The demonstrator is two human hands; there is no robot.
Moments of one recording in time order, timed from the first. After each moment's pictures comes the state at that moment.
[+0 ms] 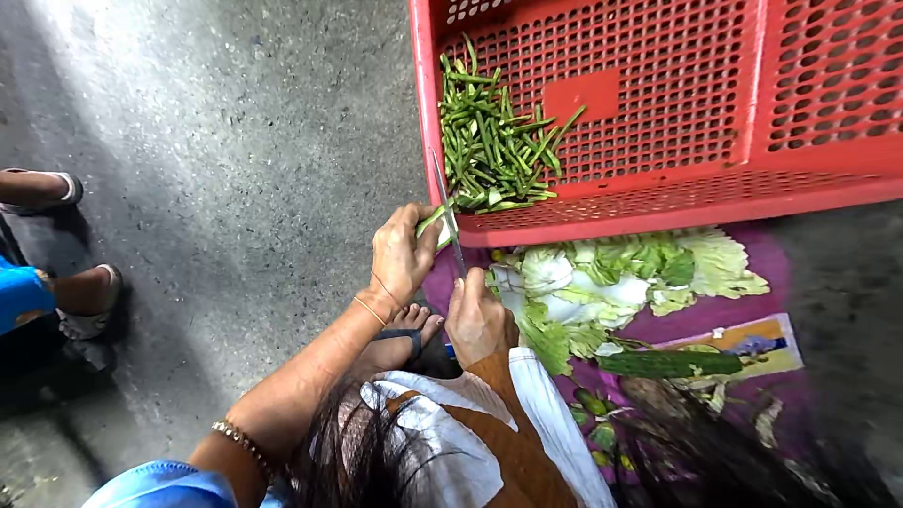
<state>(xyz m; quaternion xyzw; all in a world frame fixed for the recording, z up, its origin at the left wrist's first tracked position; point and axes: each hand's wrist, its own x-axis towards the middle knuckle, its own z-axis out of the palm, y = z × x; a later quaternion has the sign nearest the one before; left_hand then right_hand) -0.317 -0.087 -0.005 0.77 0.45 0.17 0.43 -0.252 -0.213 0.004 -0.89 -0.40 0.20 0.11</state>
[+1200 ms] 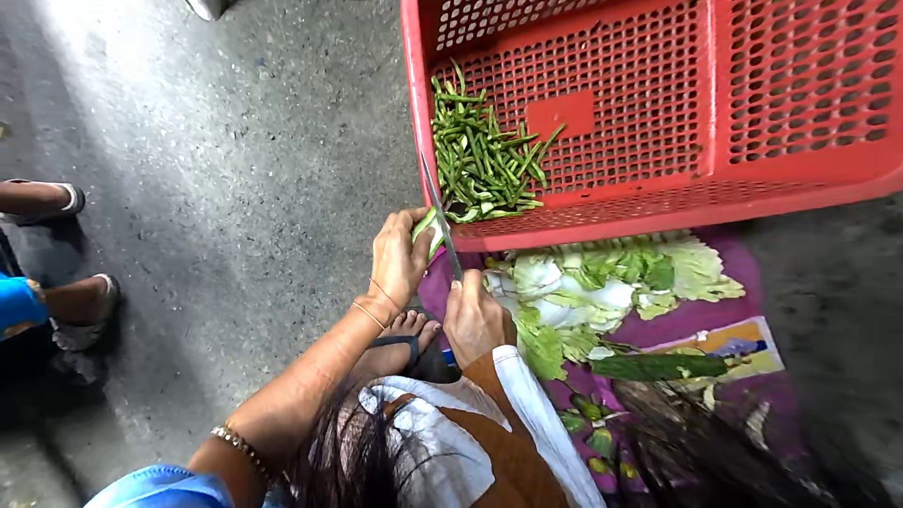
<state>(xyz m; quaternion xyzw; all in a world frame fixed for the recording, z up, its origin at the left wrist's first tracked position) -0.316 -0.087 0.000 0.75 0.47 0.16 0.43 -0.246 -0.204 0.025 -0.87 -0.42 0.23 0.10</state>
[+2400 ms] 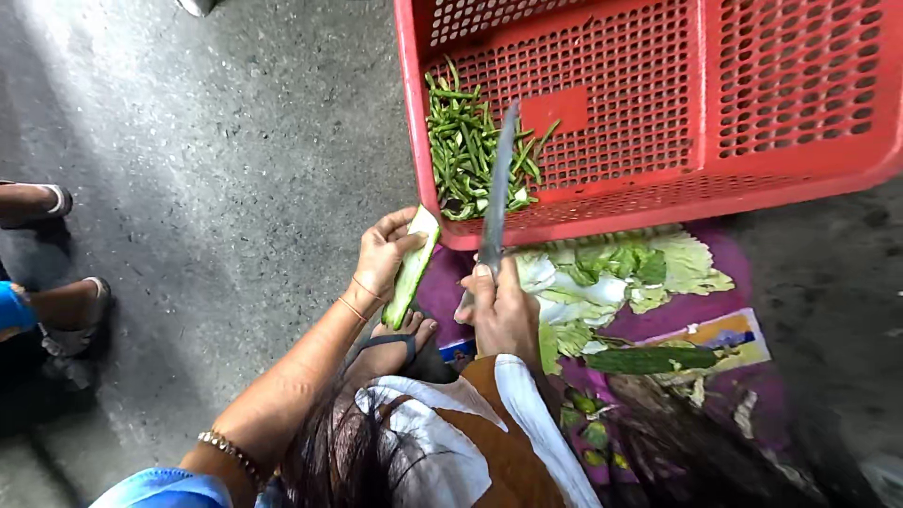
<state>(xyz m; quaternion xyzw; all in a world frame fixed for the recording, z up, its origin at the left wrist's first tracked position) -0.325 -0.081 0.005 0.36 0.52 0.15 0.76 -0.217 -0.211 0.026 -0.87 -0.28 0.33 0.26</state>
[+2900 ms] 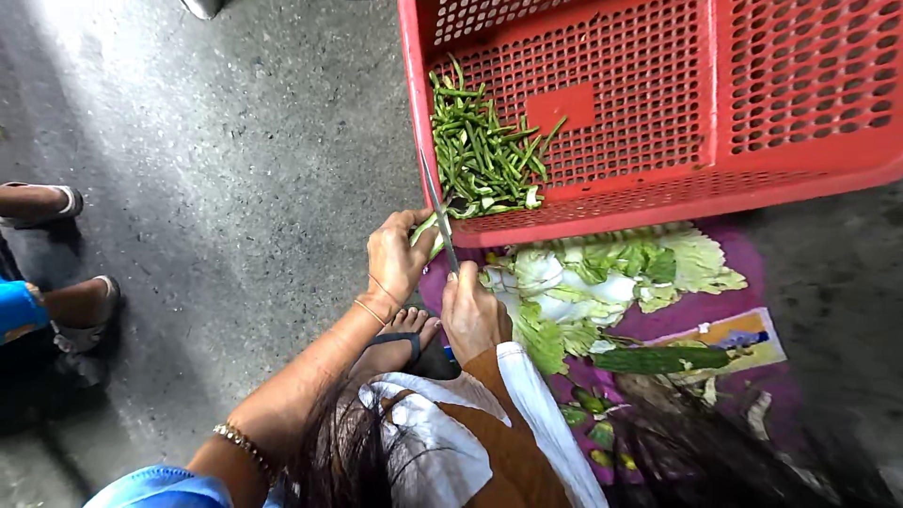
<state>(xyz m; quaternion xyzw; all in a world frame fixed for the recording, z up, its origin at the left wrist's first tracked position) -0.317 -0.087 0.002 0.73 0.49 0.14 0.46 -0.250 -0.199 0.021 -0.88 -0.39 0.25 0.08</state>
